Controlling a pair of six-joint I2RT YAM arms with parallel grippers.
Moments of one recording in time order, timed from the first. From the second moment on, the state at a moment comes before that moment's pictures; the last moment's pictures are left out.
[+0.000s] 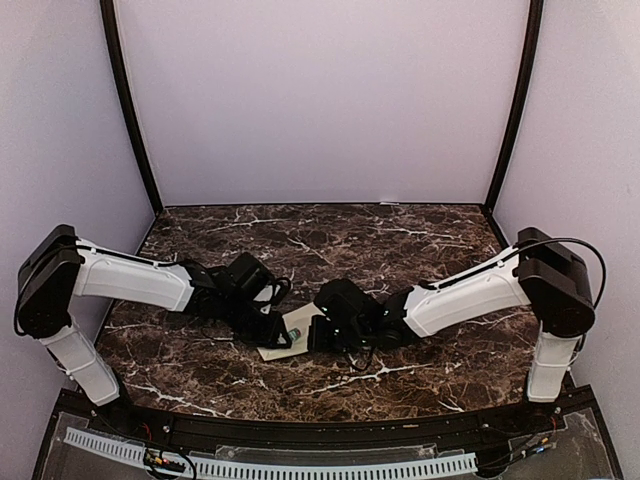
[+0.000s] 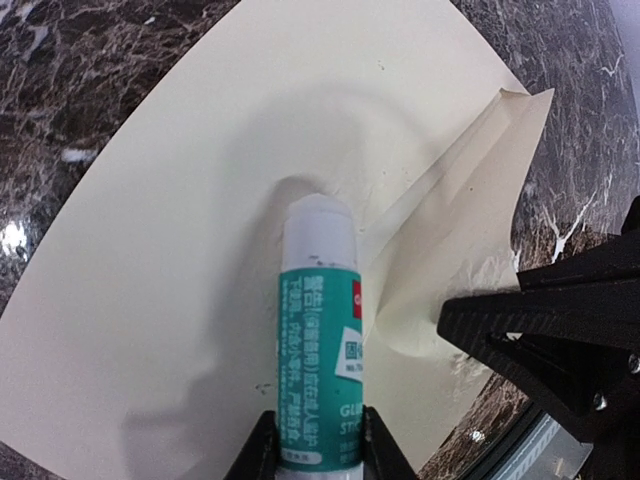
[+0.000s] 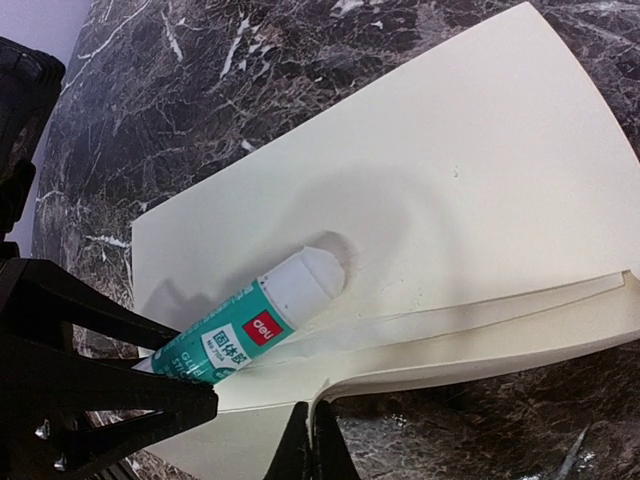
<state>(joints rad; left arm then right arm) -0.85 1.63 0.87 -0.32 0.24 -0.65 1.17 1.89 1.08 -0.02 0.10 1.01</state>
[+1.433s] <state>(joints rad) -0.85 1.59 0.88 -0.30 0.33 -0.66 1.07 1.77 0.94 -0.04 0.00 1.02</state>
